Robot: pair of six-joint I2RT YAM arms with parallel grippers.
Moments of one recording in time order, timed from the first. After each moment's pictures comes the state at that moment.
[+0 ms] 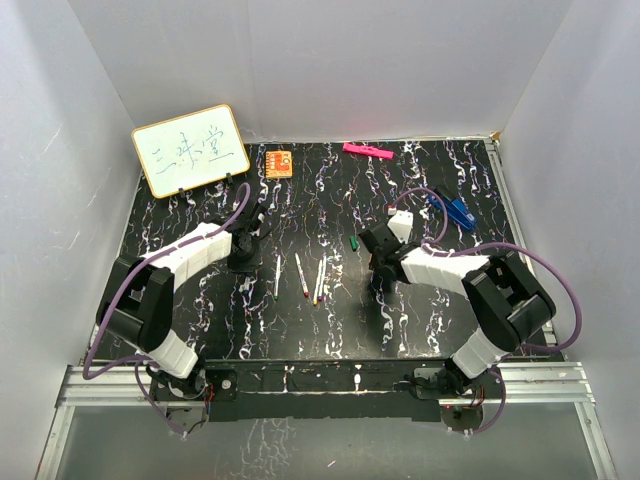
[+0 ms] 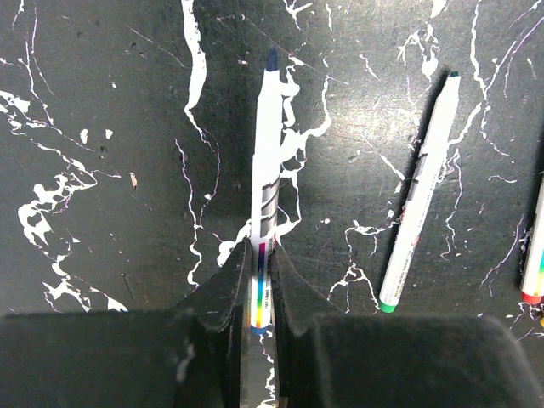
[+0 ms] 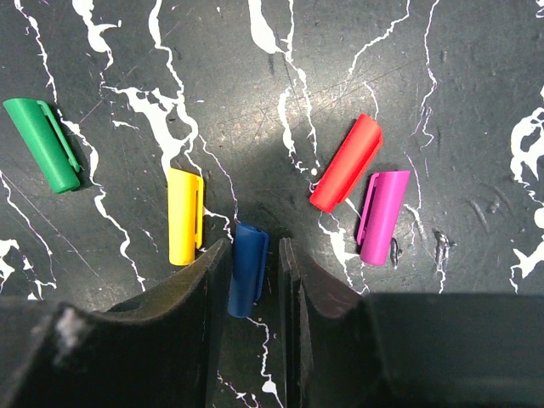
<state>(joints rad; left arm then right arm) -0.44 1.59 1.00 -0.72 -0.17 -0.38 0.60 1.59 0.78 -0.22 0.50 0.73</state>
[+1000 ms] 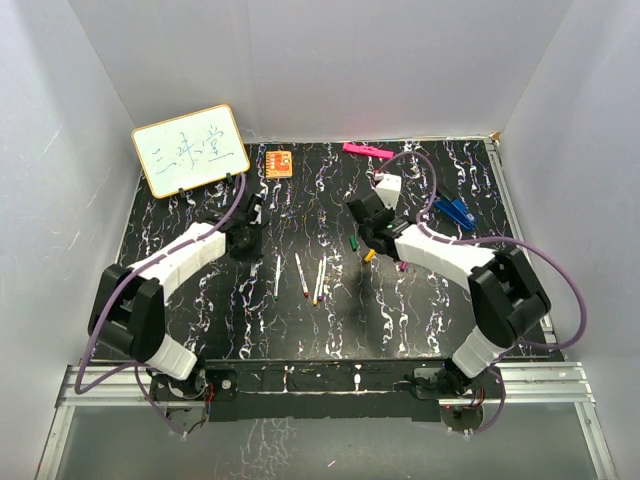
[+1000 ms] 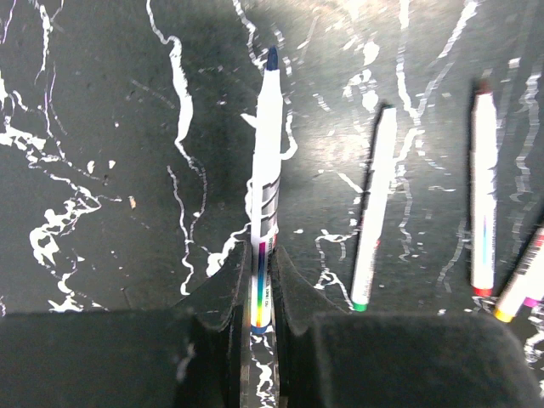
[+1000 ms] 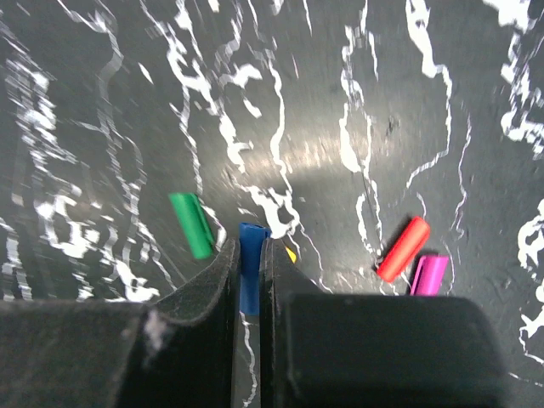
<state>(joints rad) -0.44 1.51 1.03 -0.64 -0.12 -0.36 0.62 1.60 1.06 -0.27 0.58 0.62</state>
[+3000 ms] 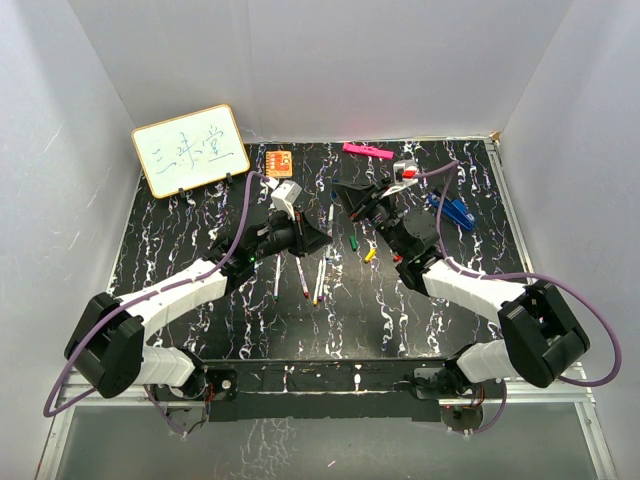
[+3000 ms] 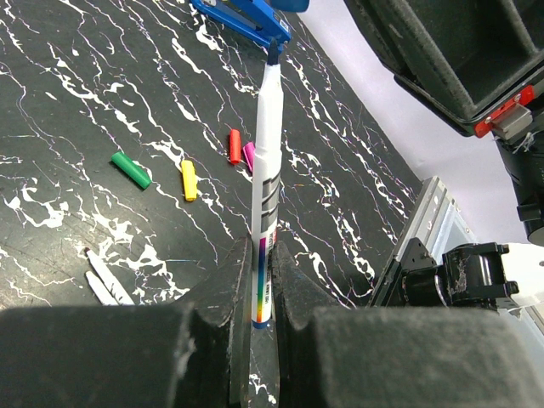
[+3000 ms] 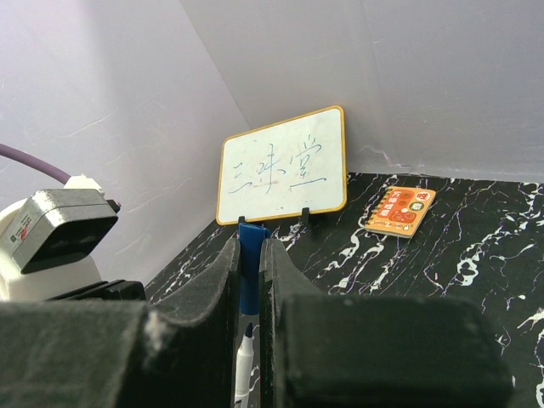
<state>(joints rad) -0.67 1.32 0.77 0.30 0.36 -0.52 0.58 1.35 0.69 0.96 -0.03 0.48</state>
